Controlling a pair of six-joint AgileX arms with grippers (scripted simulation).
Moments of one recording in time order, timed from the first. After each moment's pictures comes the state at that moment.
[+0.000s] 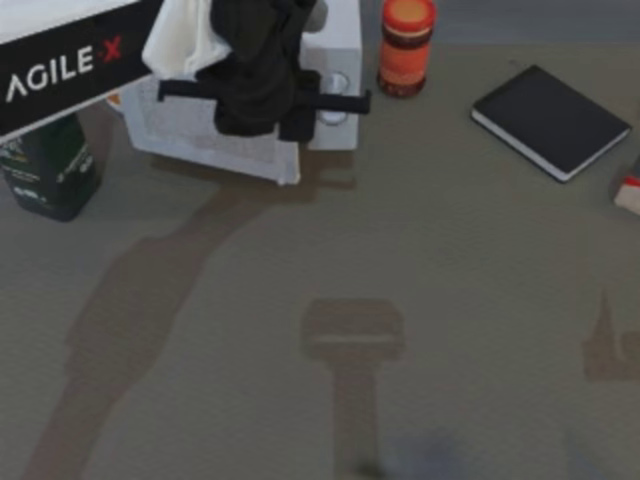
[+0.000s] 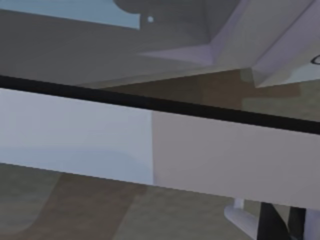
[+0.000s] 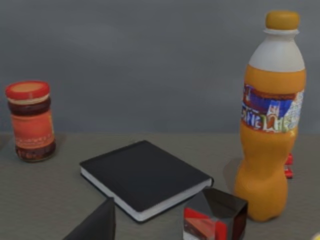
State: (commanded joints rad) left arm -0.55 2.00 1.68 -0.75 -0.19 -0.33; right arm 0.00 0.00 0.00 0.00 0.00 0.00
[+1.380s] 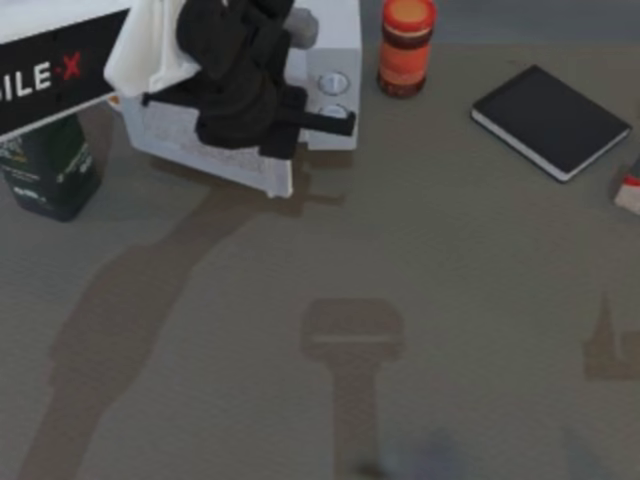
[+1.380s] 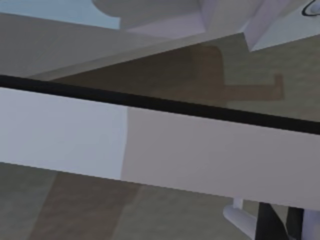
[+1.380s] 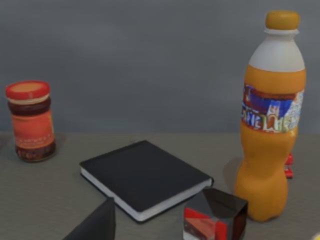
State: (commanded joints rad) left arm -0.53 1.91 1.55 -0.70 -0.13 -0.22; right arm 0.00 0.00 0.00 0.00 0.00 0.00
